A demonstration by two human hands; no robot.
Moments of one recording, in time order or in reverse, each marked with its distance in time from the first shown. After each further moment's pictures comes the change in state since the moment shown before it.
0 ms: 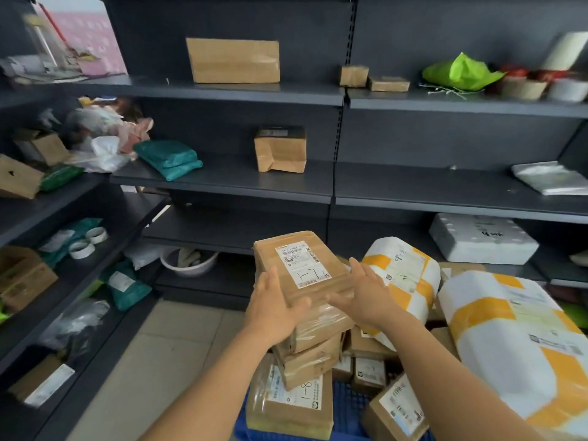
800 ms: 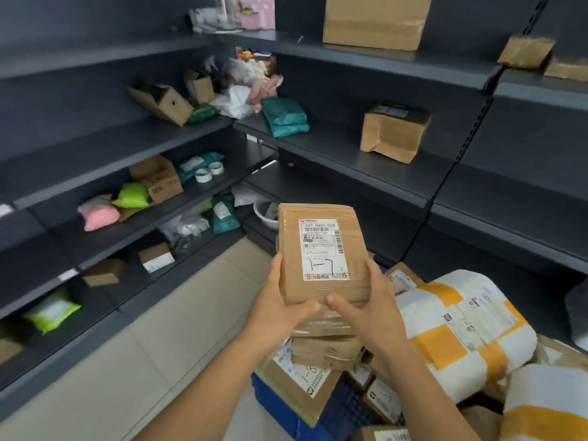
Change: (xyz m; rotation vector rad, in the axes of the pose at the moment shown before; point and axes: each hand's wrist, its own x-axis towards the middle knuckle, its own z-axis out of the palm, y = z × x) left_hand -0.043 0.016 0.032 -0.656 0.345 -0.277; right_hand 0.024 0.017 0.015 0.384 -0.165 -0.329
